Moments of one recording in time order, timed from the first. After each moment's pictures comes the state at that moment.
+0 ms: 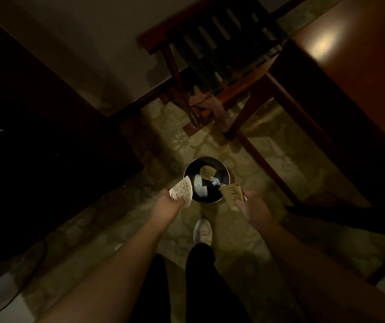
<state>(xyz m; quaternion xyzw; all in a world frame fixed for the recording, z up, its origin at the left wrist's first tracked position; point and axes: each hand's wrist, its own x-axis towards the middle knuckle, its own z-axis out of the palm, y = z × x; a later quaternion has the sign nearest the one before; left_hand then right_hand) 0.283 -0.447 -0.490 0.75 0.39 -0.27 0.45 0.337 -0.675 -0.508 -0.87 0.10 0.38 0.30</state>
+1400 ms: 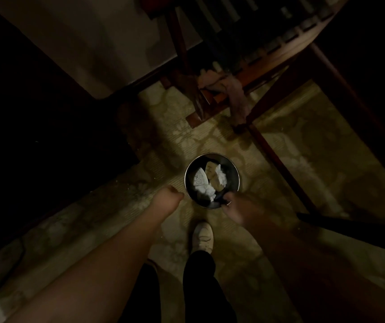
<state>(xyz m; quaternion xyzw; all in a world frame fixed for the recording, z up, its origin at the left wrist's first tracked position) 0.313 -0.419 -0.622 0.74 0.39 -0.35 0.42 0.359 -0.633 -0.626 -0.88 -0.07 0.45 0.14</state>
